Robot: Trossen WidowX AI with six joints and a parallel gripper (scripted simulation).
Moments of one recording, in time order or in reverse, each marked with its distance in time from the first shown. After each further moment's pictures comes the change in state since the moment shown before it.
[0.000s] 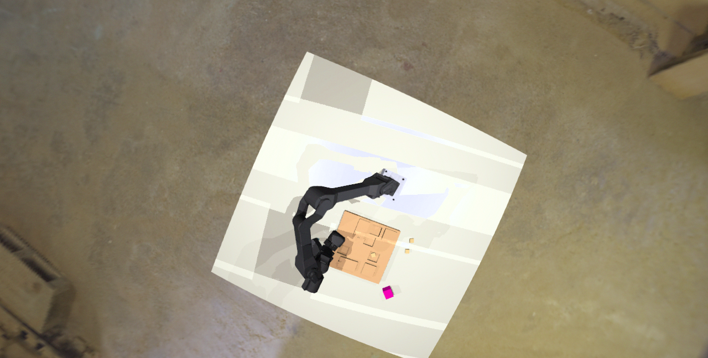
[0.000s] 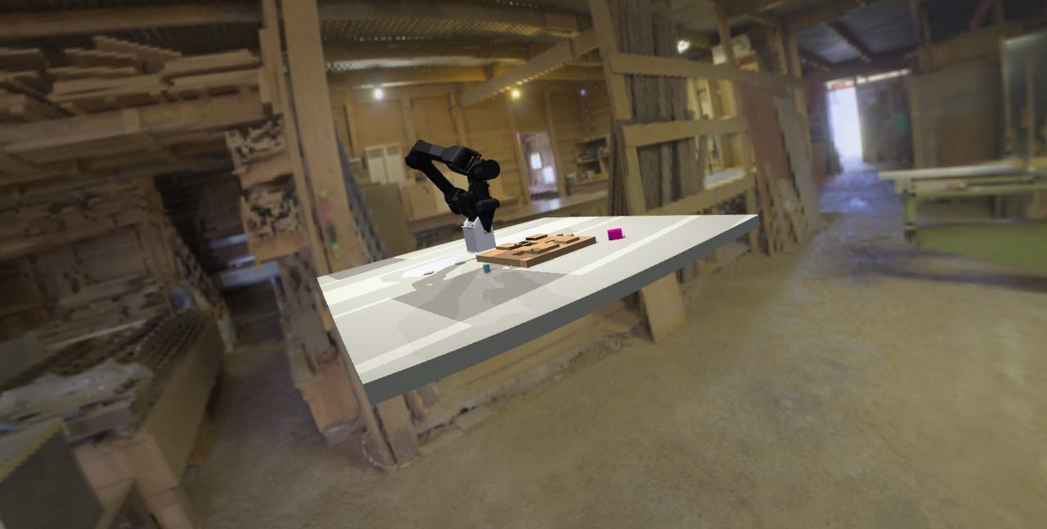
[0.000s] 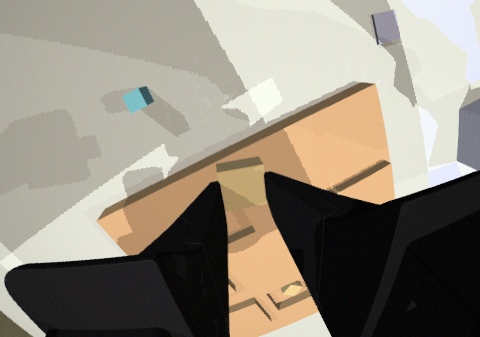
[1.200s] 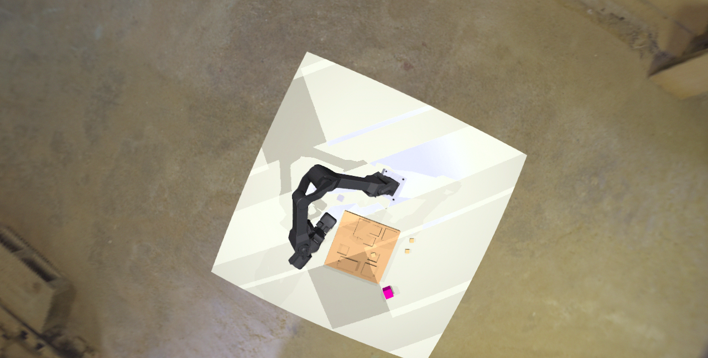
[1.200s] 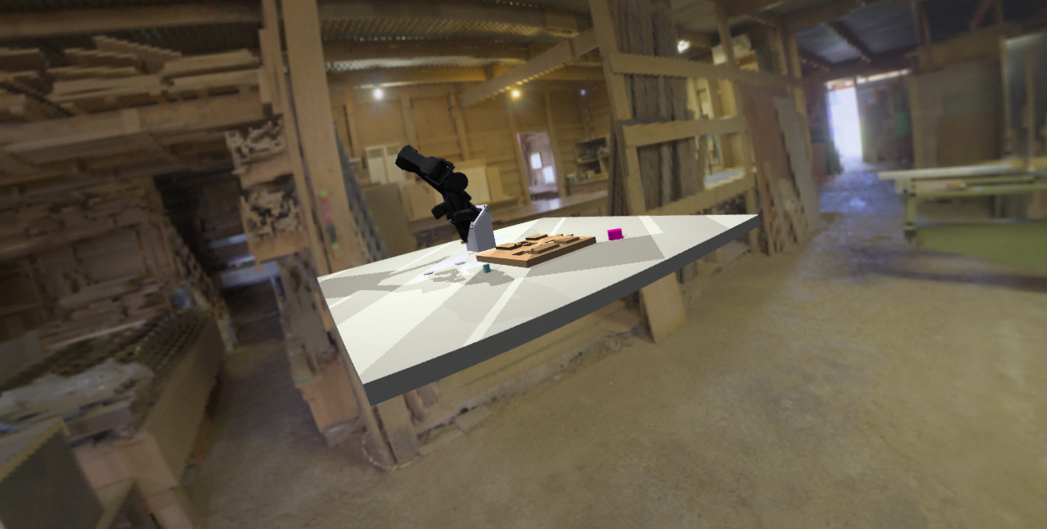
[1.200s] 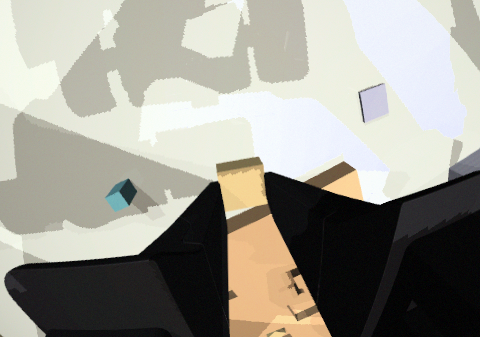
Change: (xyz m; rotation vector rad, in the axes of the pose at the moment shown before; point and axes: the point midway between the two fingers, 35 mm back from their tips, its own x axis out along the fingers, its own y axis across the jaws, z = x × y) arm 0.017 -0.033 0.073 0.004 -0.015 0.006
